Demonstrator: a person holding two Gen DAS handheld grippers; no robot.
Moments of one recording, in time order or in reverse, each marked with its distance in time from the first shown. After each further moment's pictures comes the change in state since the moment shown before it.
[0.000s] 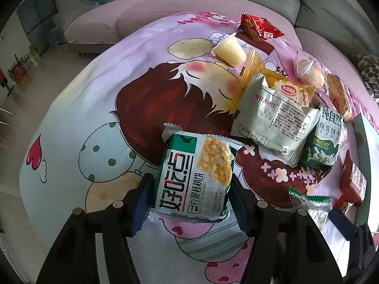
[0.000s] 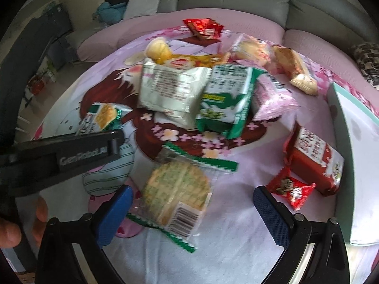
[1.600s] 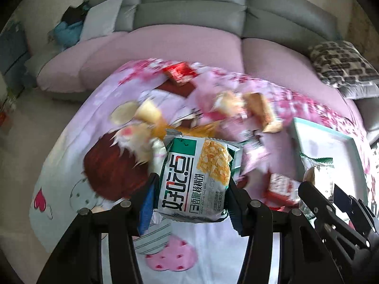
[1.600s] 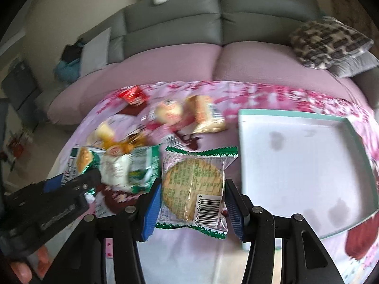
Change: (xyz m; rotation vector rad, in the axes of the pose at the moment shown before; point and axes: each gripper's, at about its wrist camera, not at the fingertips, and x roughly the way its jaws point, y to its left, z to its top) left arm -0.093 -0.094 0.023 0.210 -0.151 -0.134; right arm -0.098 -0.094 0.030 0.305 -0.175 -0.113
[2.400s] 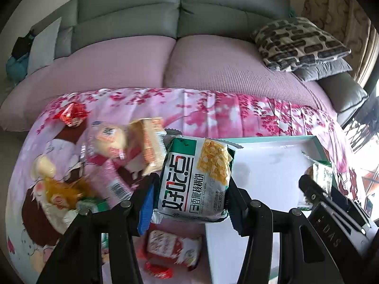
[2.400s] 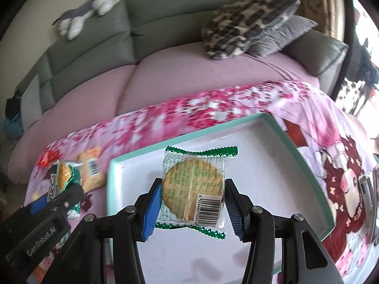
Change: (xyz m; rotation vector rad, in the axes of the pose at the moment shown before) left arm 0.038 -0.164 0.048 0.181 -0.015 -0.173; right arm 0.000 -0.171 0.044 0.299 -0.047 -0.267
